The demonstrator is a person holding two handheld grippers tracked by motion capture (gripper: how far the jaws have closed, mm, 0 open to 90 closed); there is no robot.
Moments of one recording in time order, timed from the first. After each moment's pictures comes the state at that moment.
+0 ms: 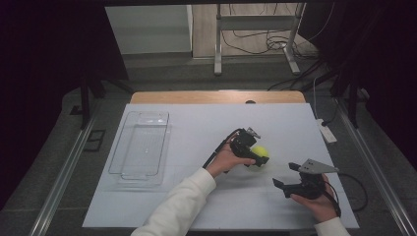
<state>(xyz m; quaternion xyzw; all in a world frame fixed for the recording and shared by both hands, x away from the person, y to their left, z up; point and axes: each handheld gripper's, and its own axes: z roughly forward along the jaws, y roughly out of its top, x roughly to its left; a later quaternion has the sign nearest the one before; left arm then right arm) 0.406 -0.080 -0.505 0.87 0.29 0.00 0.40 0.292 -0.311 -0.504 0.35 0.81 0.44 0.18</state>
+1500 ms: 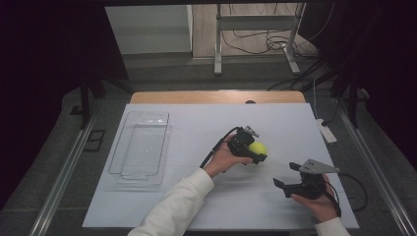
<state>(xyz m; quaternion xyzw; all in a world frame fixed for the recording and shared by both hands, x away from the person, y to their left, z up) 0.399 -0.069 -0.489 0.87 0.28 0.01 0.40 0.292 -0.312 -0.504 0.35 0.81 0.44 0.18</state>
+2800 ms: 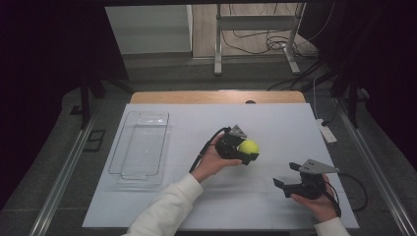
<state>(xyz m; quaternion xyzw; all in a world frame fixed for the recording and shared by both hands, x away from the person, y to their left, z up) 0.376 -0.031 -0.472 0.85 0.27 0.04 0.44 0.292 -0.312 -0.504 0.35 0.81 0.44 0.18</state>
